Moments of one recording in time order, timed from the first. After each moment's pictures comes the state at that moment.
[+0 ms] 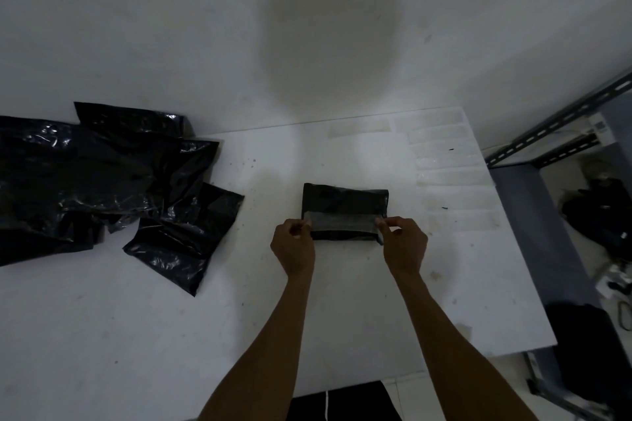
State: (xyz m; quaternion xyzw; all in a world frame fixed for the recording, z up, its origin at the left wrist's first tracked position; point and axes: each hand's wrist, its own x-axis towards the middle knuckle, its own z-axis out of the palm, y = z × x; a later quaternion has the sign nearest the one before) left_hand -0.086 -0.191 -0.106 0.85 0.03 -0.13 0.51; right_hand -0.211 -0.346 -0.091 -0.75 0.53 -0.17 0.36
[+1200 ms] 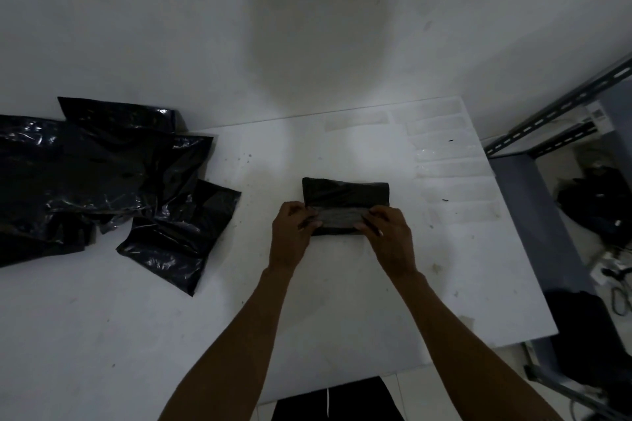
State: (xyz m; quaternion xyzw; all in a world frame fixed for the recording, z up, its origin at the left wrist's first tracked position) left_hand -0.055 -0.177 -0.125 0.81 -0.29 -0.13 0.50; right_hand -0.212 -0.339 -0.109 -0.91 0.28 -0.20 0.24
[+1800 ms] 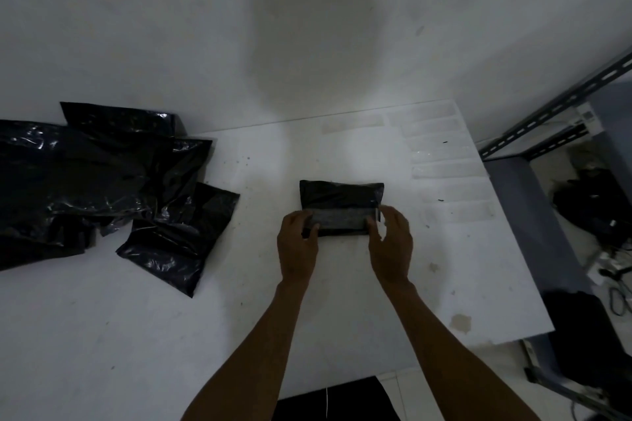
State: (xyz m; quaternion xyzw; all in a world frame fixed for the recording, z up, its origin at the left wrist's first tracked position) left_hand -0.091 -0.180 -0.118 0.84 -0.22 -0.08 0.49; right_hand -0.216 -0.315 -0.103 -0.84 0.42 -0.22 0.26
